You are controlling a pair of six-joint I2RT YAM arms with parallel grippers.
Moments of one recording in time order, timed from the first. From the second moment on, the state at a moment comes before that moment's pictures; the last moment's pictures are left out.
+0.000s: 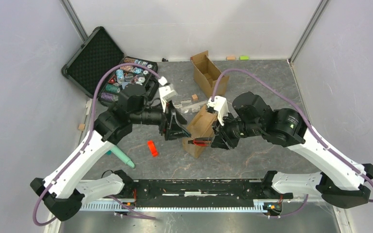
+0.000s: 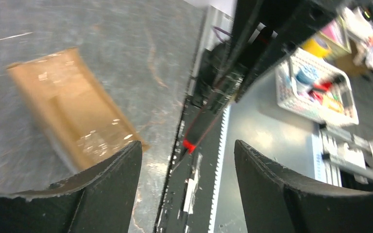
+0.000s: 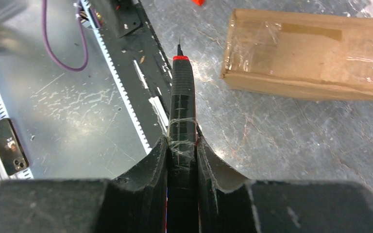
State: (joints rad) left arm -0.64 1.02 1.22 -0.57 0.72 -0.17; right arm 0.99 1.13 1.51 -1.11 -0.25 0.09
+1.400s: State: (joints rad) left arm -0.68 1.14 0.82 0.54 1.01 -0.72; right arm 0.79 0.80 1.02 -0.13 -0.14 0.37
